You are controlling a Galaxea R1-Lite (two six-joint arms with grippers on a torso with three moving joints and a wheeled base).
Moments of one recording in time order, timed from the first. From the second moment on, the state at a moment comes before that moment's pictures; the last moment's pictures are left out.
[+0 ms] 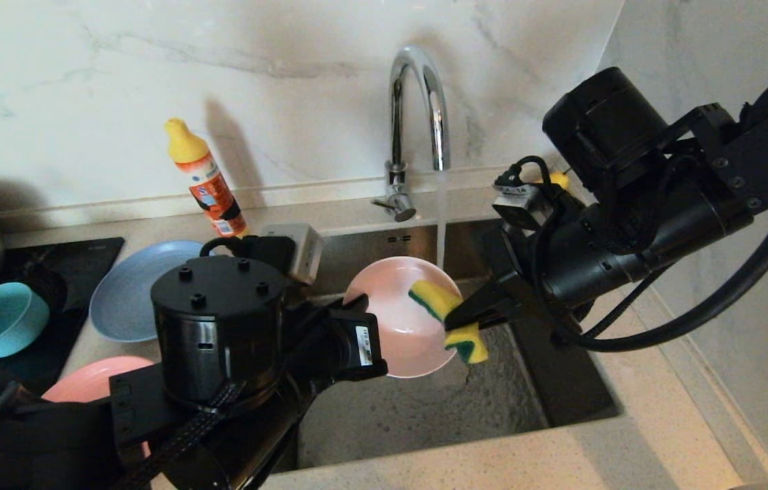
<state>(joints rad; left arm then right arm) -0.88 1.64 -0.72 -0.74 0.52 -0.24 0.63 1.82 -1.80 0.79 0.51 0.72</state>
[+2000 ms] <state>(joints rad) -0.87 1.65 -0.72 -0.74 0.52 -0.25 0.65 1.87 -1.92 0.75 0.51 0.72</state>
